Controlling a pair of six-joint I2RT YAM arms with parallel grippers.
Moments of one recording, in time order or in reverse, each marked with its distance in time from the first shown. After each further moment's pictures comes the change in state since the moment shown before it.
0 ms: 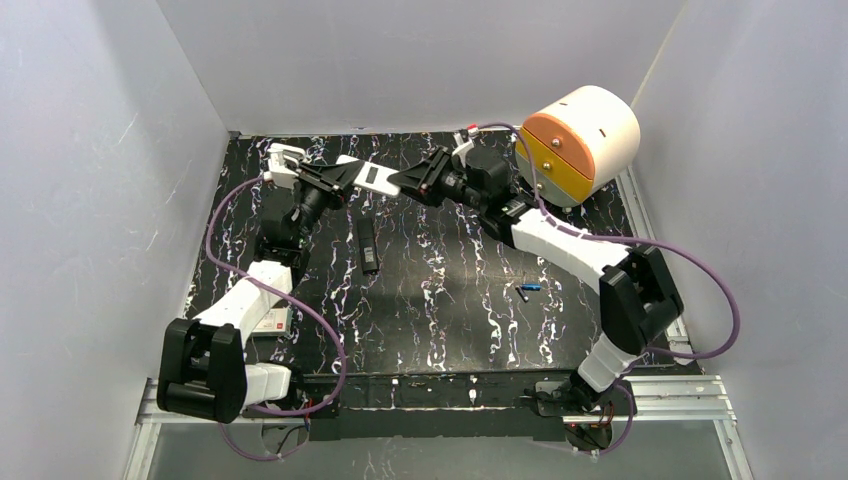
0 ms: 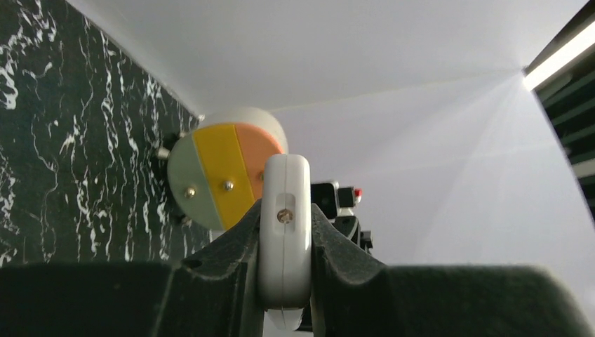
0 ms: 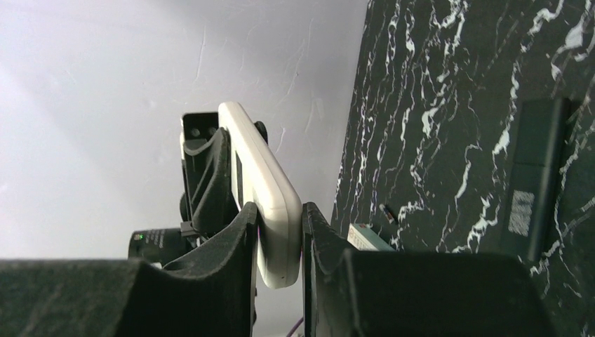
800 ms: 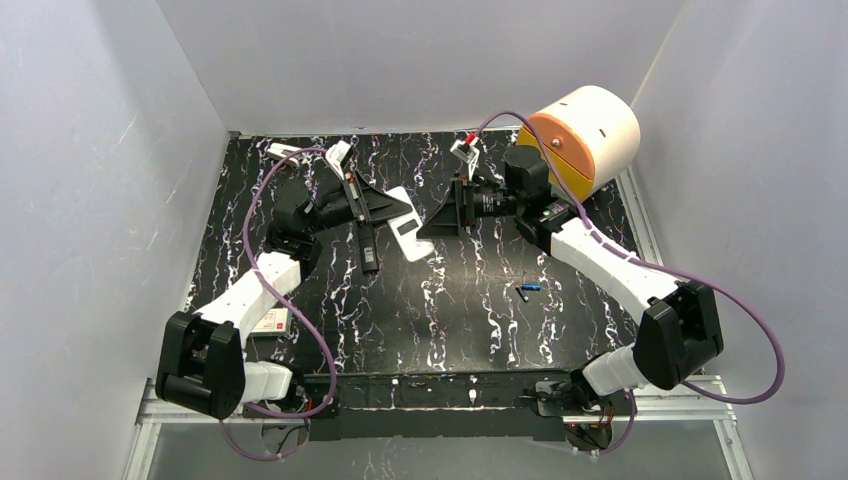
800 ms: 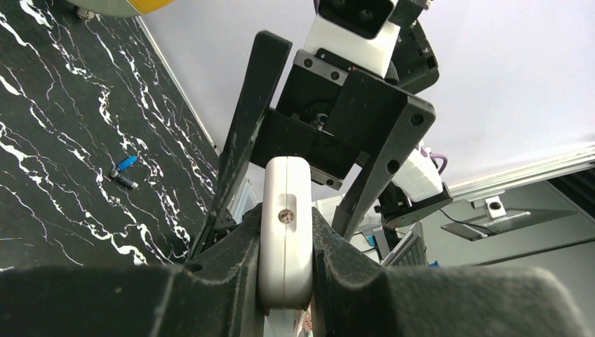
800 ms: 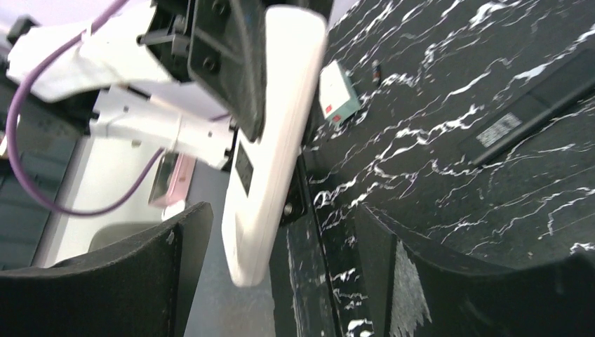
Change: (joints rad) left arm -0.109 0.030 0.107 -0.042 0.662 0.139; right arm -0.132 -0.253 -0.150 -0.172 -0.651 -0.638
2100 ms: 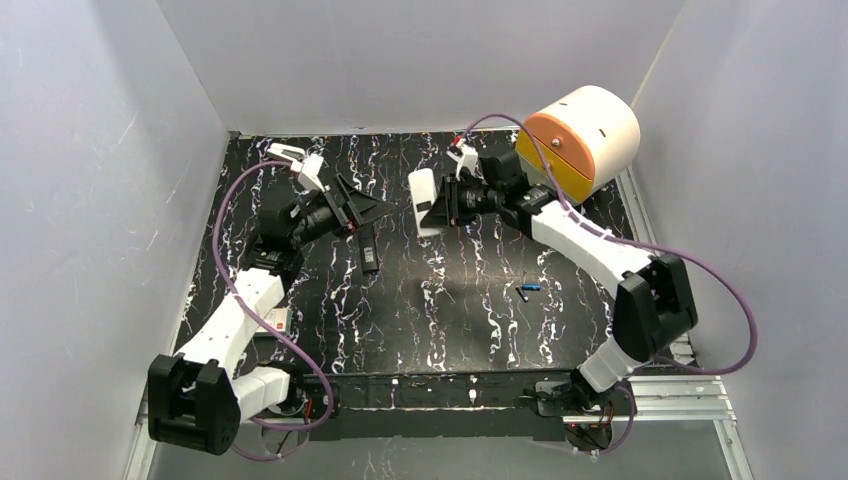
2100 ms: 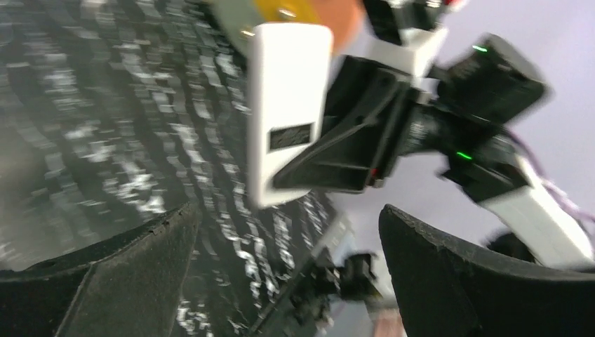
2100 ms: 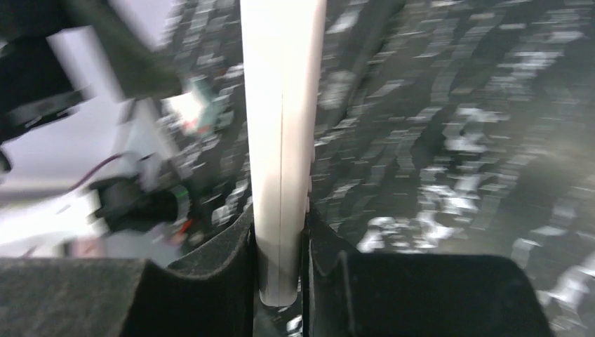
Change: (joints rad) left arm 0.082 -0.157 -0.031 -0.381 -0.176 0.340; right arm 0.018 0.127 0.083 -0.250 0.249 -0.101
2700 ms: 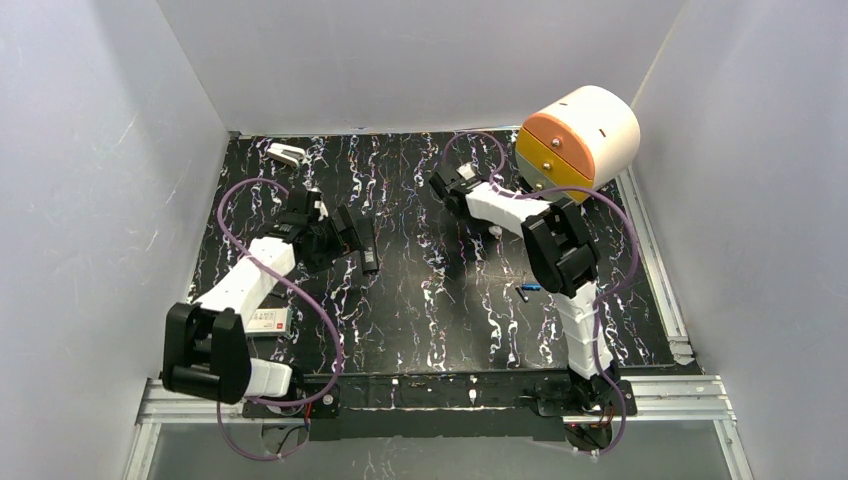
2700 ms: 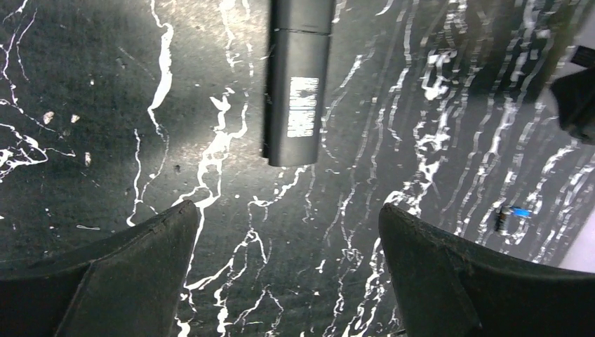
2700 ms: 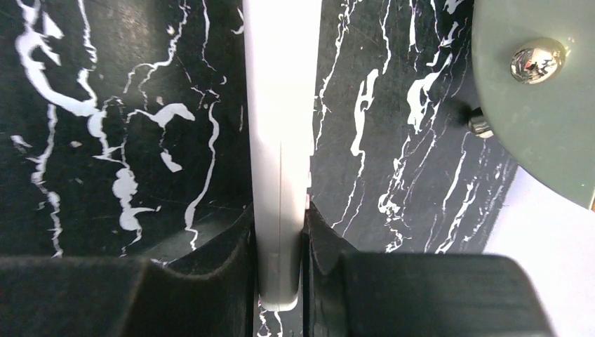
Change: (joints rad) left arm 0.015 0.180 0.134 -0.791 -0.602 0.357; right arm 0.035 0.629 0.447 -0.596 1.348 -0.343
